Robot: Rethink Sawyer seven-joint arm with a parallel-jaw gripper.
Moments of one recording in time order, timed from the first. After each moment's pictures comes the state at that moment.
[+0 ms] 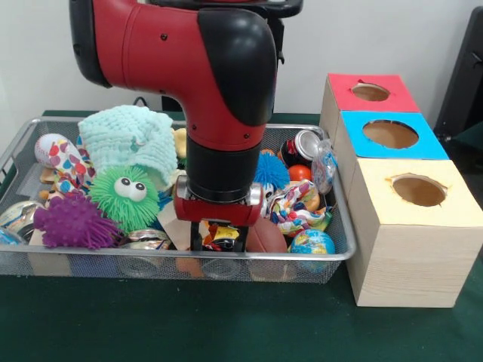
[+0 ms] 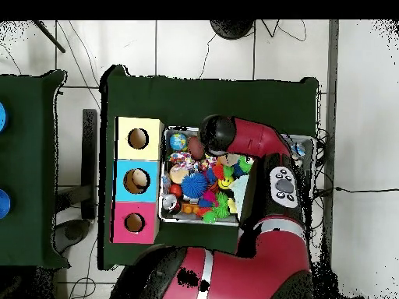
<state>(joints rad) -0.25 -0.29 -0.04 1.19 -0.03 0.64 1.57</state>
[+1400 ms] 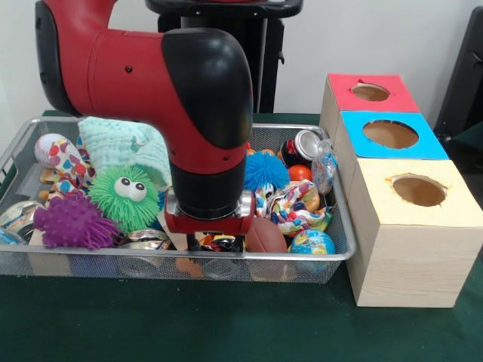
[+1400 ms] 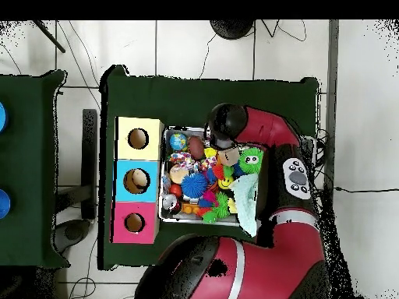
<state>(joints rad) -0.33 -0.24 0.08 1.06 -0.10 0.86 1.57</state>
